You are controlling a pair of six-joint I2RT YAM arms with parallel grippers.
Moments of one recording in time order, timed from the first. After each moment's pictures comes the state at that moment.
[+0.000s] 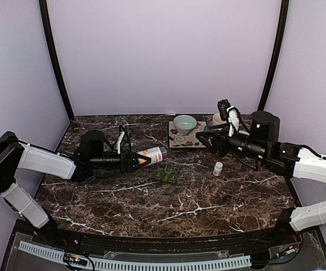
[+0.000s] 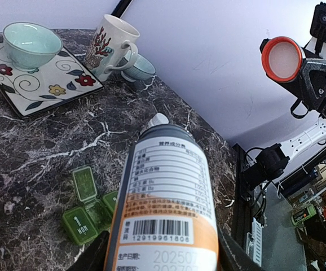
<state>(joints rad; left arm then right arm) -0.63 1.54 0.63 0.63 0.64 -0.48 0.81 1.06 0.77 0.10 -0.07 0.18</state>
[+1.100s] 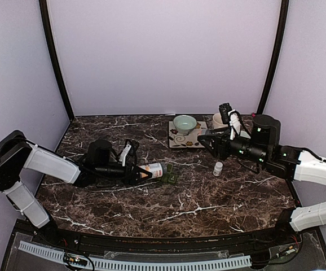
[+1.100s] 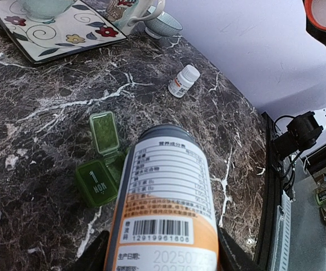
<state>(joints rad) -0.69 1.59 0.60 0.53 0.55 -0.37 0.81 1.04 0.73 0.10 -0.06 0.19</state>
